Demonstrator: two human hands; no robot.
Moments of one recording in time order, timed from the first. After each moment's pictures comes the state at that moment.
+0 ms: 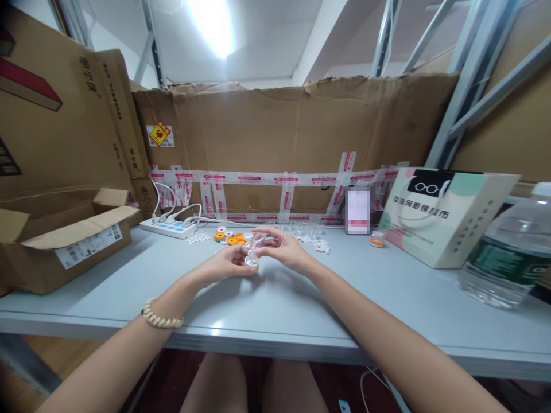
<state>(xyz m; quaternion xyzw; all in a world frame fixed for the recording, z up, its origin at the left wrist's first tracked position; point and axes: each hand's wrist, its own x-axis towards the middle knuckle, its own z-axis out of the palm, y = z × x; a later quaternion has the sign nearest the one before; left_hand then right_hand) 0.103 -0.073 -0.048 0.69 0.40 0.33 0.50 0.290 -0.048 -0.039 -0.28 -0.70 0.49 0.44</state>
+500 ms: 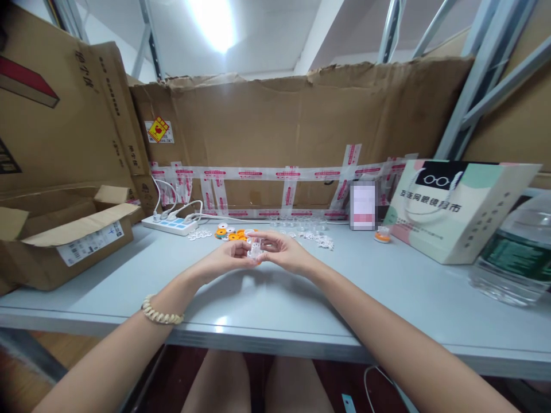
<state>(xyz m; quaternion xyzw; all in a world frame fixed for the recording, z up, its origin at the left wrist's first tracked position) 0.105 -0.076 -0.042 0.66 0.38 0.34 0.55 0.291 -0.050 -0.051 -0.27 -0.75 0.44 0.40</state>
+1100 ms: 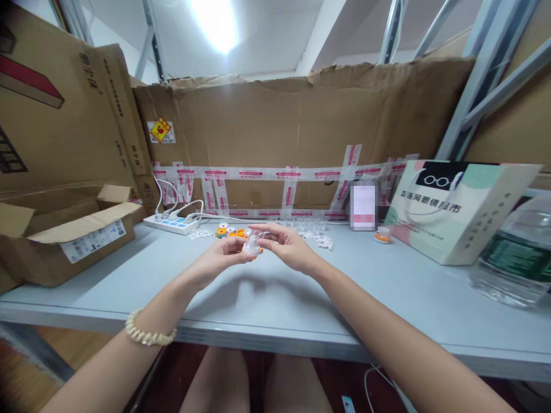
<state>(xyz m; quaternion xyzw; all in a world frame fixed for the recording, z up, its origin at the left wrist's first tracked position) 0.105 -0.098 -0.032 0.64 0.37 0.43 0.53 0.295 -0.067 -0.032 -0.25 -0.75 0.43 0.43</state>
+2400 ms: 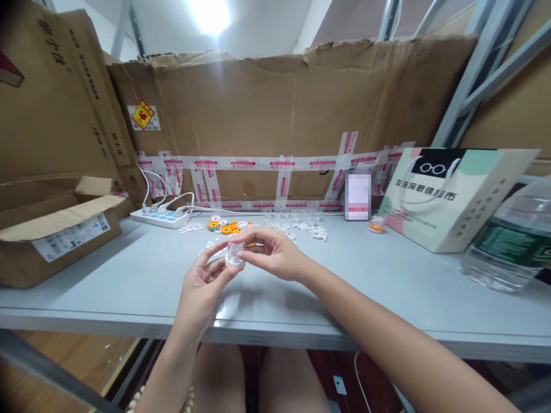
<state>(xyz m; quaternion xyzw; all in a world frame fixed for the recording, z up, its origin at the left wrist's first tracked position) 0.134 -0.145 -0.070 0.46 0.35 0.65 0.50 0.286 -0.087 -0.039 -0.13 -0.77 0.44 0.45</state>
